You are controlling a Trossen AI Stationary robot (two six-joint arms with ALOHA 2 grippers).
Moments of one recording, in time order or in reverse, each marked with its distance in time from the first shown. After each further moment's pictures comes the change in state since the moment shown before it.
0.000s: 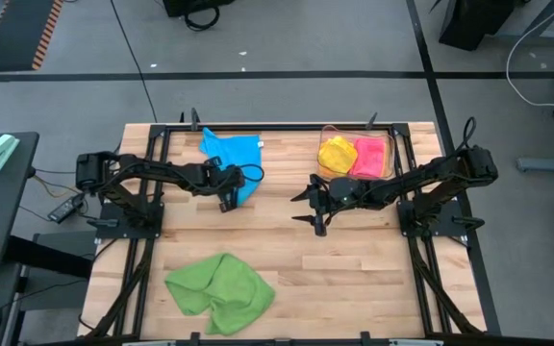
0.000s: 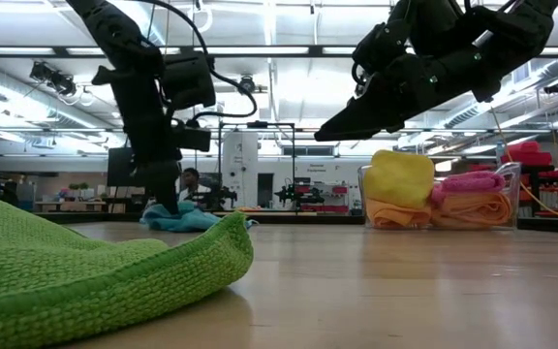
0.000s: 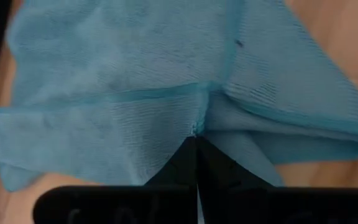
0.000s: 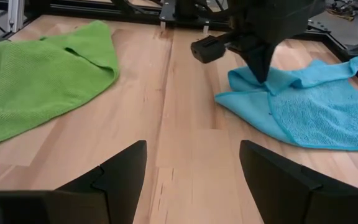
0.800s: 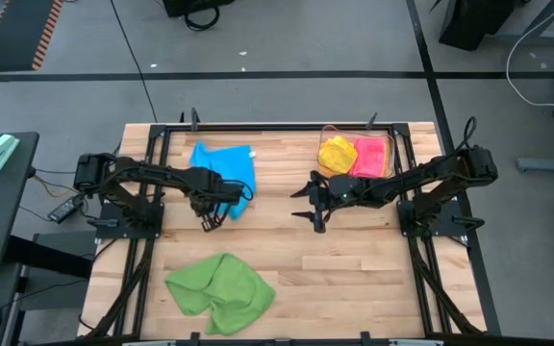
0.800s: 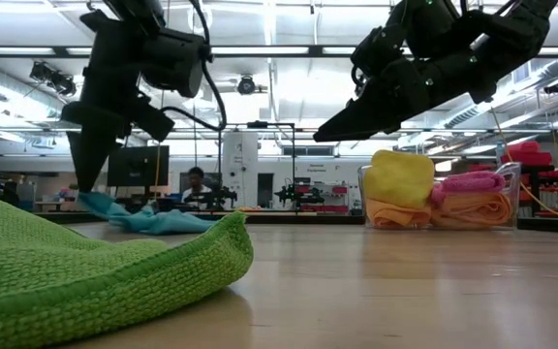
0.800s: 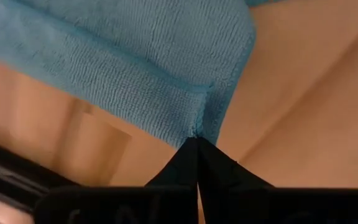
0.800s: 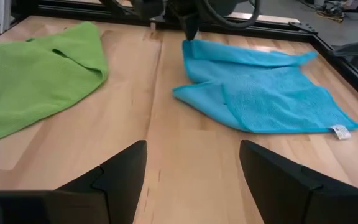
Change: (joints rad) left arm -0.143 -0.004 0.194 -0.722 0.282 -0.376; right arm -0.028 0.000 0.000 0.008 0.002 -0.013
